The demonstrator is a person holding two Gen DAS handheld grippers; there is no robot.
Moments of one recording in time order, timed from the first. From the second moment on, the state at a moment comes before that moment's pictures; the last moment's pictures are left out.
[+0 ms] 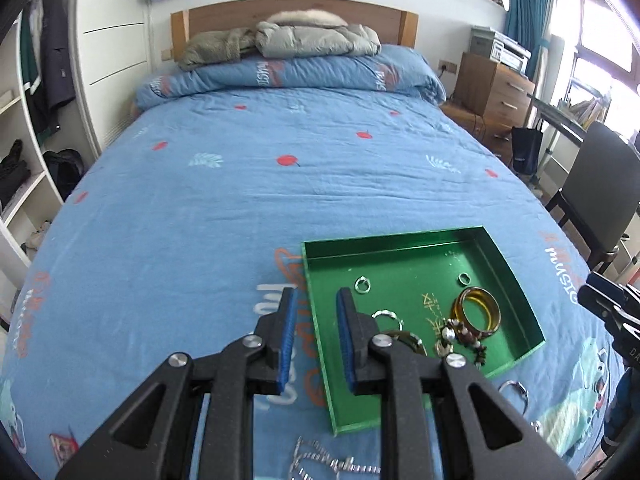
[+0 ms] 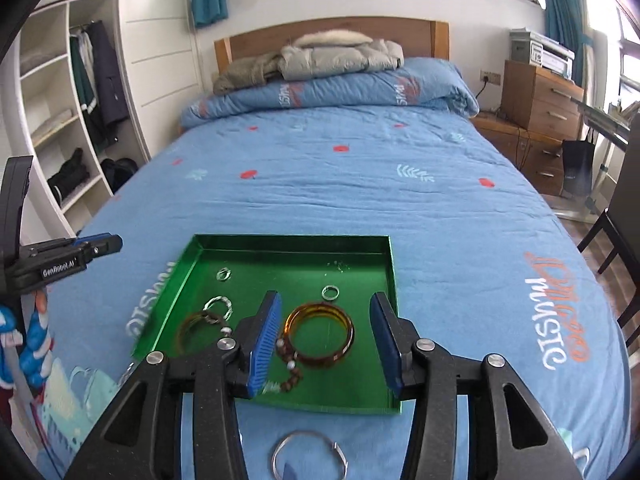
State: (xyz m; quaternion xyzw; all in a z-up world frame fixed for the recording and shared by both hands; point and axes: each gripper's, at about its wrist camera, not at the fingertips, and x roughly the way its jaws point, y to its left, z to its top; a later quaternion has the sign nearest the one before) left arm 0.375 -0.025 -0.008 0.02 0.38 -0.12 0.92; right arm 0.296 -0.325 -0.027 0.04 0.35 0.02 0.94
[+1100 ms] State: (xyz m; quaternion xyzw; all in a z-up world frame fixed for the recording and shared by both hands) left arm 0.193 0.028 -0.068 0.02 0.40 -0.09 0.91; right arm 0.110 -0.344 -0.070 0.11 0.36 -0.01 0.93
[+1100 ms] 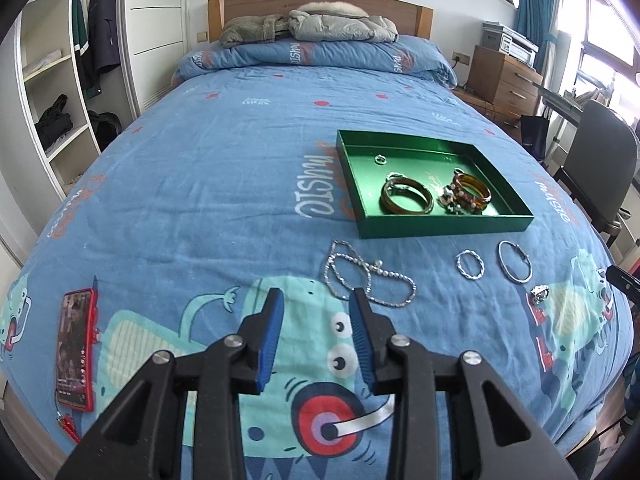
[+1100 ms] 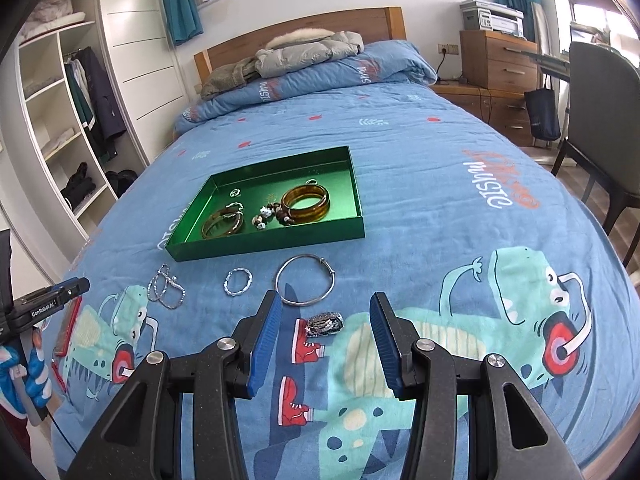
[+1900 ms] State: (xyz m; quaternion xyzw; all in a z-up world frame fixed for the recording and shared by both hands) left arm 0.219 -0.067 -0.112 0.05 0.44 -0.14 0.89; right arm 0.161 -0.338 -0.156 0.11 0.41 0.06 0.90
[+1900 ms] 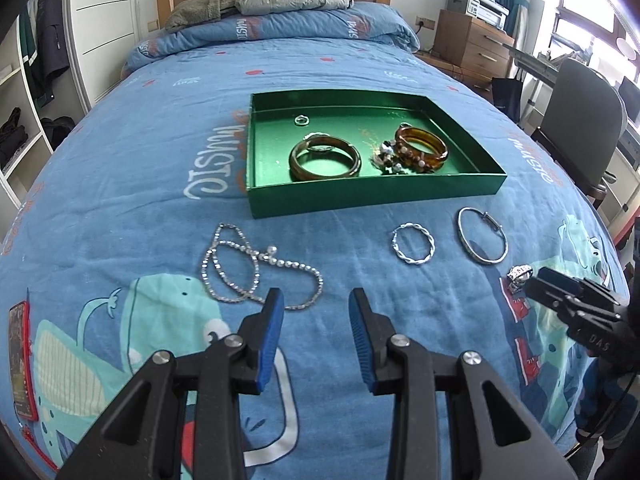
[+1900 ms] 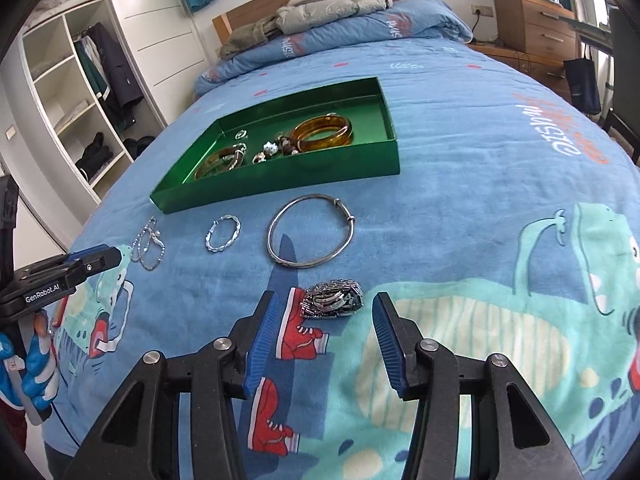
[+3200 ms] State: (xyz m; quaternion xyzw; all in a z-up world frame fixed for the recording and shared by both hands) left arm 0.269 -0.184 -0.161 0.14 0.46 -0.15 0.86; right arm 0.163 -0.384 -0.162 0.17 0.33 0.10 0.92
